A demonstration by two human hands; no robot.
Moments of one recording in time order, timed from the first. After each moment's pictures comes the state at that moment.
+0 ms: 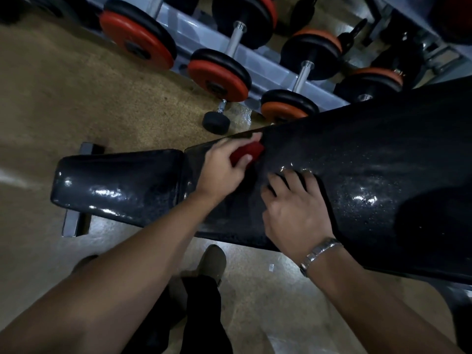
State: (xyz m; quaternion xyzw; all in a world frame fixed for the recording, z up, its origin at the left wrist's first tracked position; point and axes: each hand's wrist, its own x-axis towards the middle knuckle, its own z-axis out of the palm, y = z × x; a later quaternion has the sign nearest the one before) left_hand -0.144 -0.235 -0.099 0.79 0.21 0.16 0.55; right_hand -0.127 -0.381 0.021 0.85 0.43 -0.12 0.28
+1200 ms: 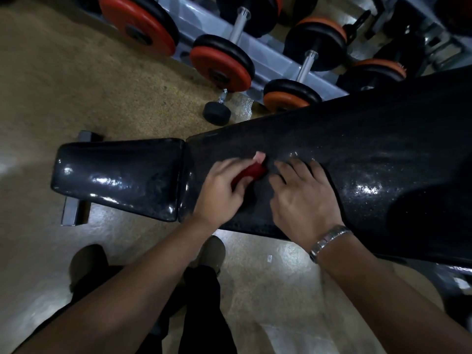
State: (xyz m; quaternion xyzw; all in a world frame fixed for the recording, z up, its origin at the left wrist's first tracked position) left_hand -0.207 -0.268 -0.111 0.81 0.20 0.16 0.53; right_hand -0.127 -0.394 0.012 0.86 0.46 -0.07 0.20
